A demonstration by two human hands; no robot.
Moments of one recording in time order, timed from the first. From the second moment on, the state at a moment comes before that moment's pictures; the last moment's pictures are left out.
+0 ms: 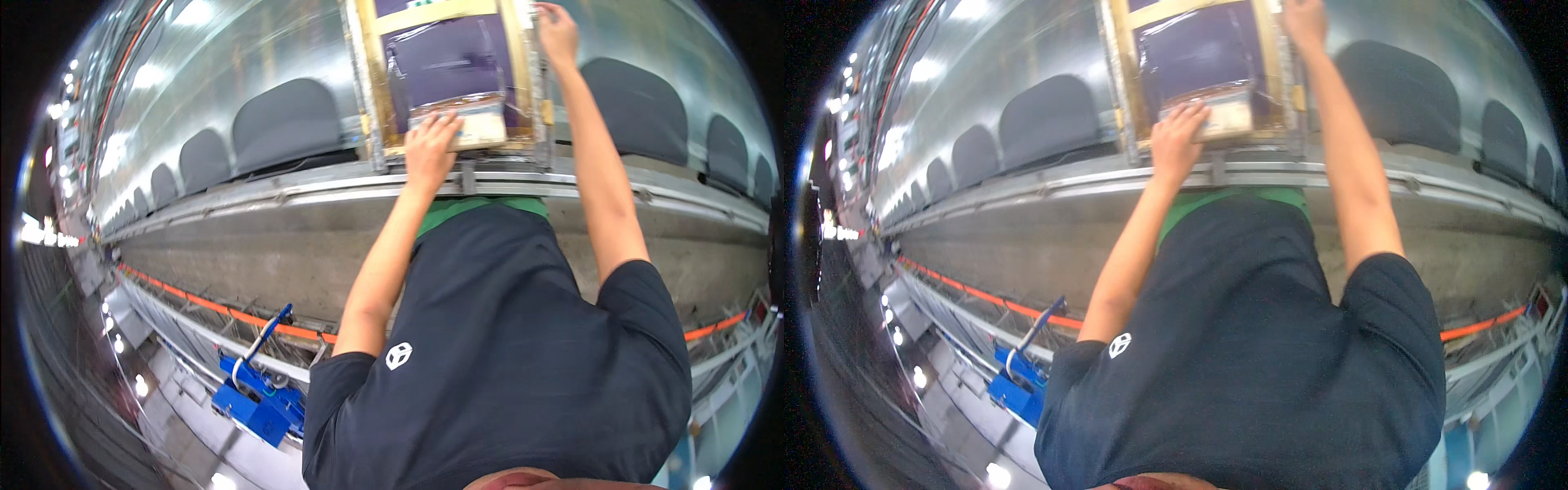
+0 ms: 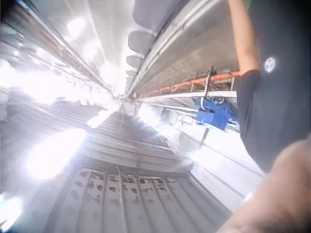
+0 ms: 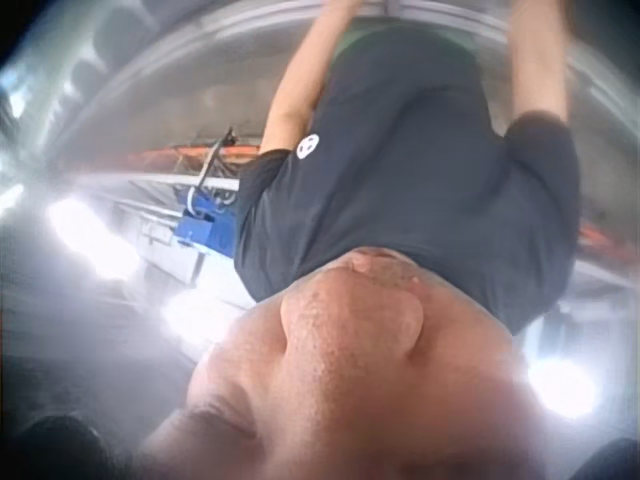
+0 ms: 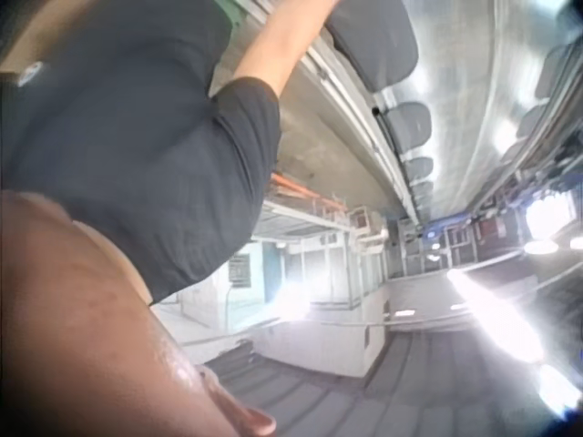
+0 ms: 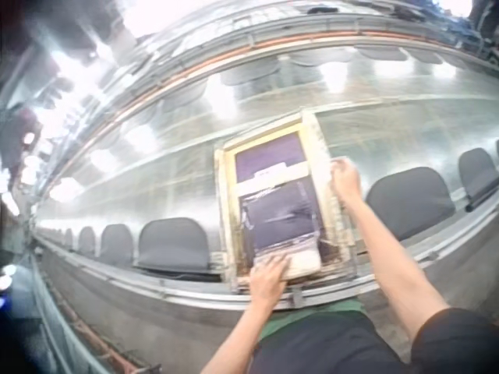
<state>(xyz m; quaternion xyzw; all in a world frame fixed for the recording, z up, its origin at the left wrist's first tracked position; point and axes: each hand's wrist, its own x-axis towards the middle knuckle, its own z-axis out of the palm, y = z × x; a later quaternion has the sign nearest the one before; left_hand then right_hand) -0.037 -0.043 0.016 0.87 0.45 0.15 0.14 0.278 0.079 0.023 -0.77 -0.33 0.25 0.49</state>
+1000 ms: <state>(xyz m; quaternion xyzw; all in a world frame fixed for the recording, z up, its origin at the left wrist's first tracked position) -0.417 0.128 0.042 0.89 0.42 -0.03 0.19 -0.135 0.196 -0.057 -0.77 -0.28 0.26 0.51</state>
